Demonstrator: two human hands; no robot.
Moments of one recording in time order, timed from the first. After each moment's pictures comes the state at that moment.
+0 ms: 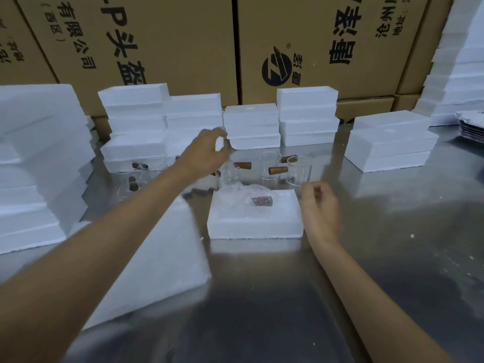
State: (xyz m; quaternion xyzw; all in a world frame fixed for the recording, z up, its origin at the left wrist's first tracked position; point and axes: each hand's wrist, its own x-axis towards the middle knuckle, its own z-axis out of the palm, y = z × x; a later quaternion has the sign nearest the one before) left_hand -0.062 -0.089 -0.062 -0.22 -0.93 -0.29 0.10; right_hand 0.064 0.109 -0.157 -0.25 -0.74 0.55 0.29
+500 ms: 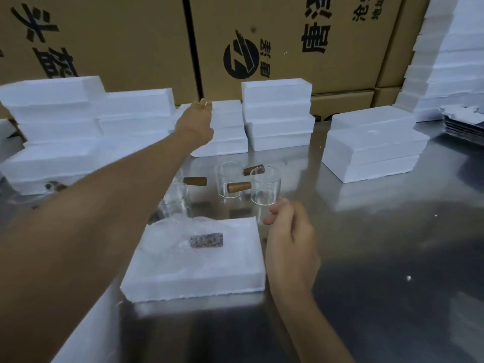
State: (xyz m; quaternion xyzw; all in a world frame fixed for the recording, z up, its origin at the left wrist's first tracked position) left_hand -0.242 0.034 -0.067 -0.21 -0.97 -0.04 0.15; right_hand 0.047 0.117 -0.162 -0.27 -0.73 0.56 0.29
